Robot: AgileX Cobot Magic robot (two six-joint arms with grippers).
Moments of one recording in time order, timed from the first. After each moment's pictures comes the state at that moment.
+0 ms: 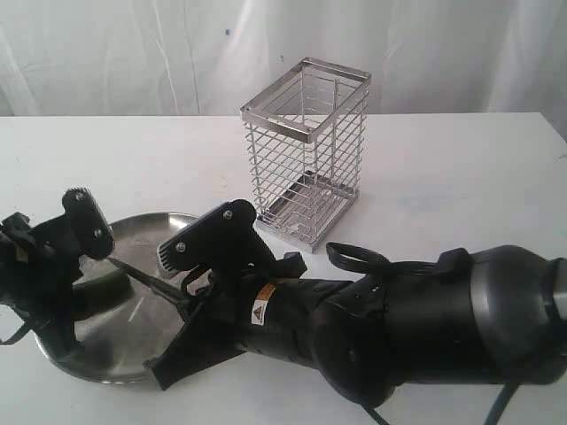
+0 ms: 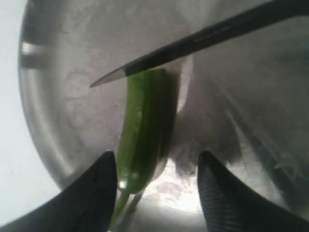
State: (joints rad) left arm -0.20 1.51 -0.60 0.07 0.20 0.65; right arm 1.01 1.71 -0.81 0.36 -0.21 -0.20
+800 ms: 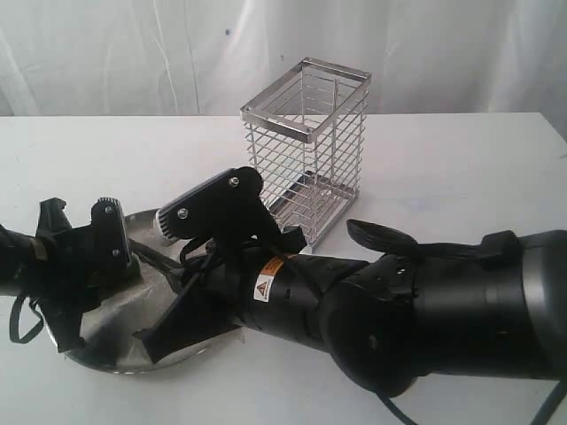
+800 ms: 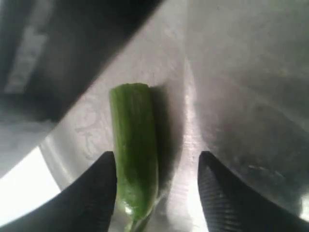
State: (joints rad) left arm -0.20 1.61 -0.60 0.08 -0.01 0.95; right arm 1.01 1.63 -0.82 0.36 -0.23 -0.20
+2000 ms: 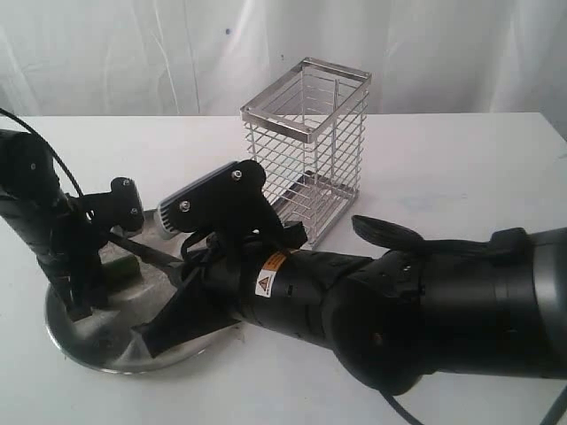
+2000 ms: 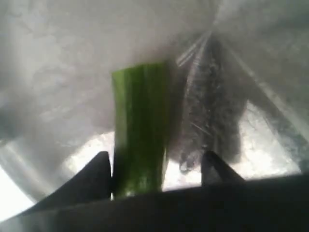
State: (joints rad) left arm -0.15 1.81 -1.01 -0.02 0.60 0.95; right arm 1.01 1.62 -0.82 0.36 -0.24 -0.20
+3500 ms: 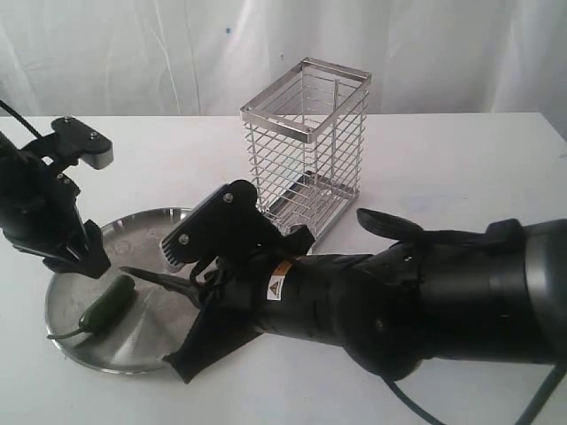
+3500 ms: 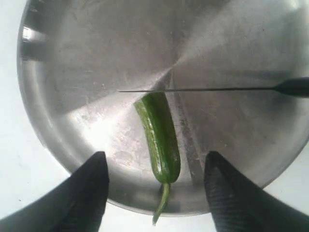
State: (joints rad) left arm -0.15 1.51 -0.98 -0.19 0.80 0.58; right arm 0.97 1.63 -0.82 0.36 -0.12 -0.39
